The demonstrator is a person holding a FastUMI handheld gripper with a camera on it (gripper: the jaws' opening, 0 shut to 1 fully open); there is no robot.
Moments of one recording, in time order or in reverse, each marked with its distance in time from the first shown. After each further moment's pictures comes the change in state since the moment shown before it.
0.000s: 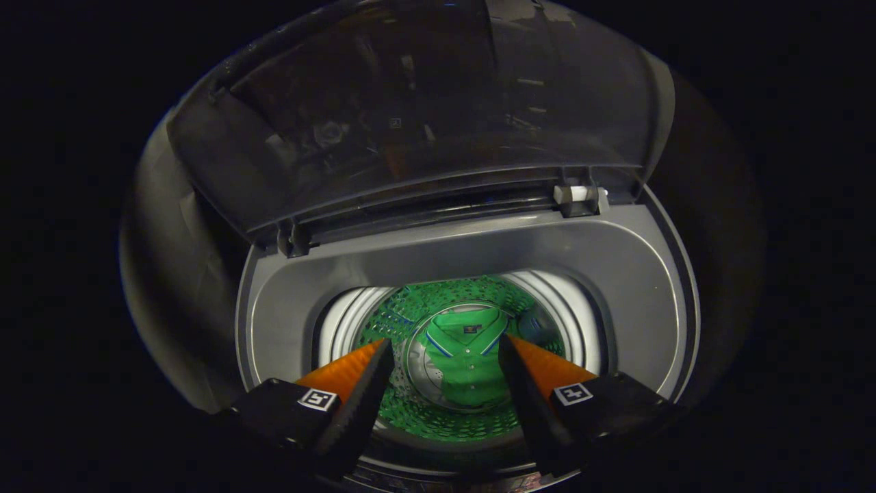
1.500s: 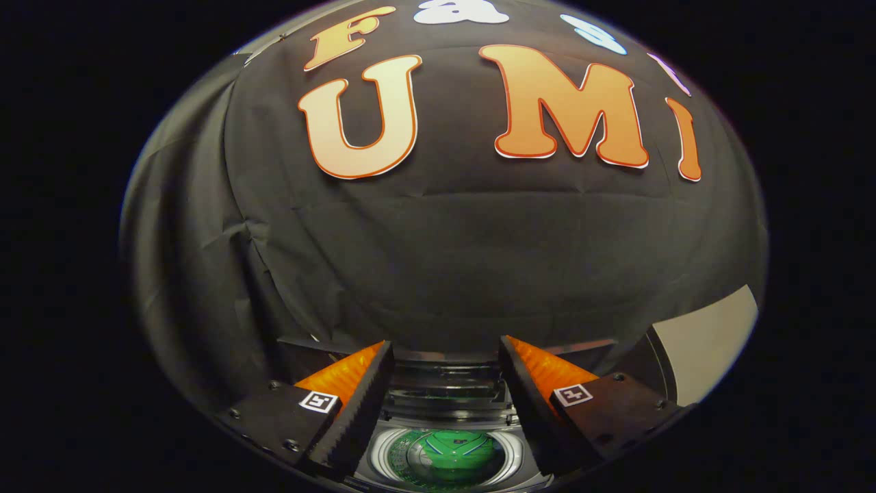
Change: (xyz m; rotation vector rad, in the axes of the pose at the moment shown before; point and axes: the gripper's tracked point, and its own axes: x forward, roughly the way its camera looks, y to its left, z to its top) arm -0.155 0.036 0.225 -0.169 -0.548 0.053
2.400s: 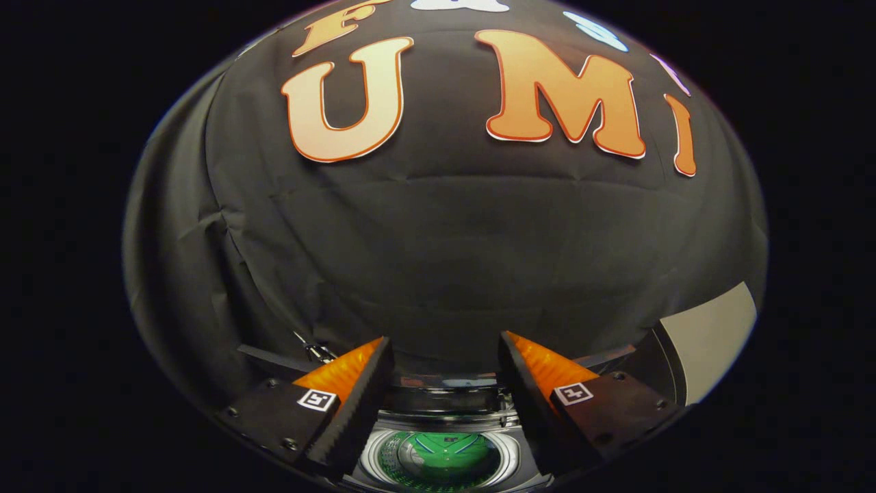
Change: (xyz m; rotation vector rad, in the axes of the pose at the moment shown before) arm 0.015 -0.008 -0.012 -0.005 0.057 -0.074
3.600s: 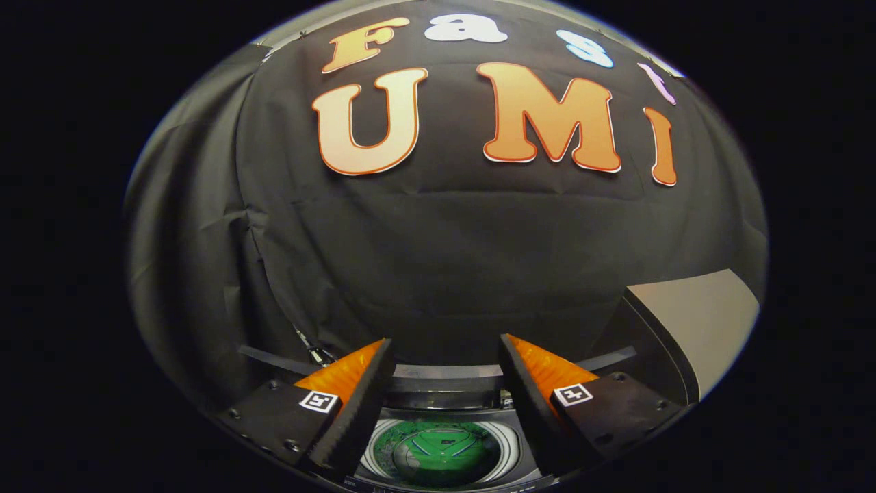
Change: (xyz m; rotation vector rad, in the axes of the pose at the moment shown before) arm -0.061 0.005 -0.047 -0.040 -0.149 0.000
